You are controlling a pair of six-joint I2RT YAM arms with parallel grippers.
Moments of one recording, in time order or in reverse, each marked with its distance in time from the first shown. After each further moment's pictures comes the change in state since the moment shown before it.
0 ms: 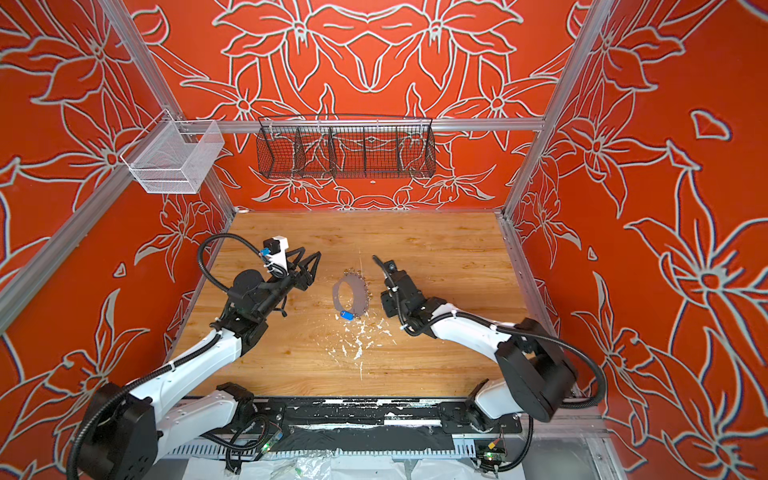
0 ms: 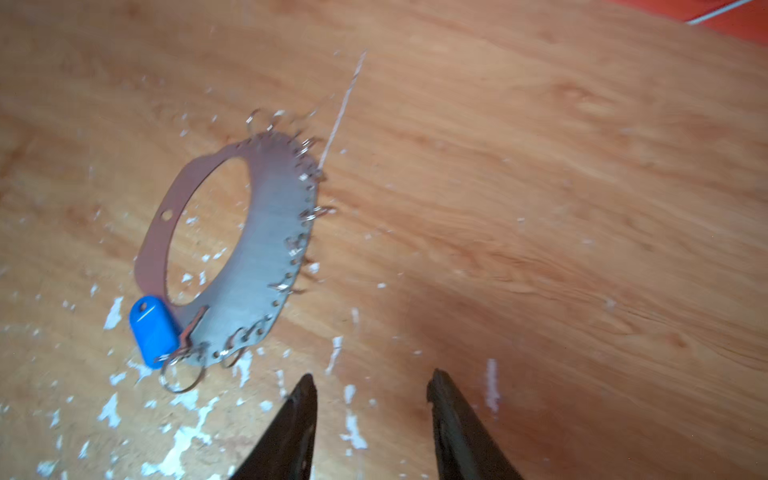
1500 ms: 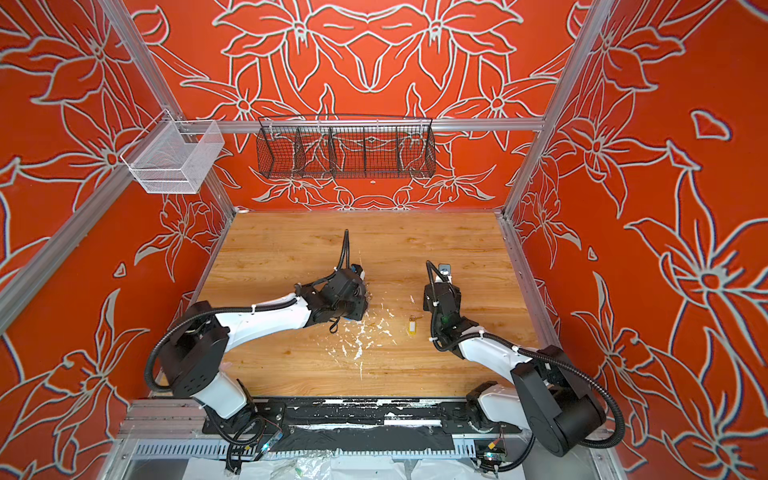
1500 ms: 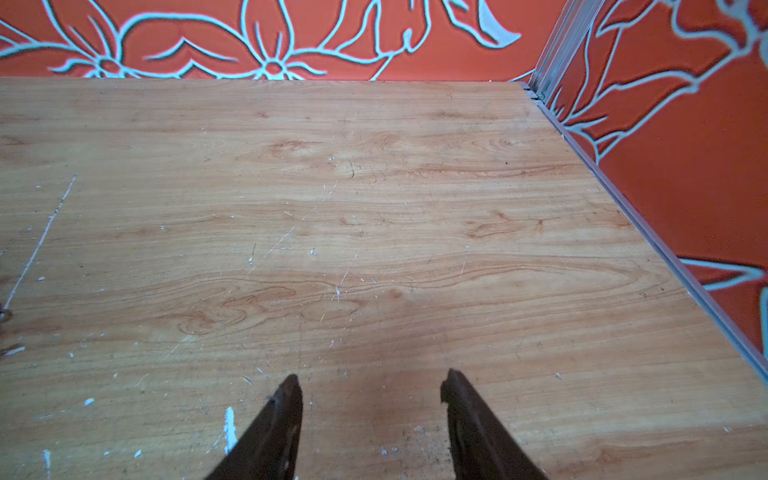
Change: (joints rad) left arm -0.449 0.569 0.459 -0.845 -0.286 -0.216; right arm -0.192 -0.116 -0.286 0.332 0.283 0.021
